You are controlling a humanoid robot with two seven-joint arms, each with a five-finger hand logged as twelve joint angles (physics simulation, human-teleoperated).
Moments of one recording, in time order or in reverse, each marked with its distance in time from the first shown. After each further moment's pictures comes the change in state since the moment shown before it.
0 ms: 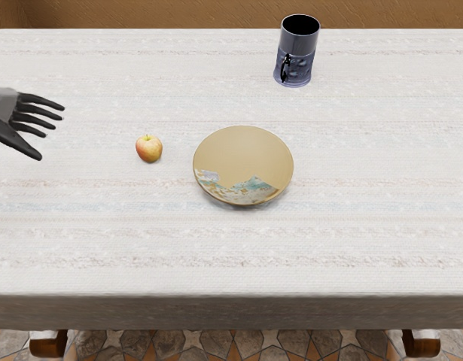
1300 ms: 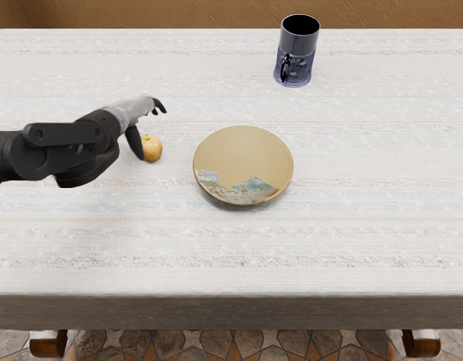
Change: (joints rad) left arm -0.233 -0.678 0.670 -0.046 0.327 0.938 0.007; right arm -0.030 0.000 -0.008 -0.001 0.000 0.000 -0.001
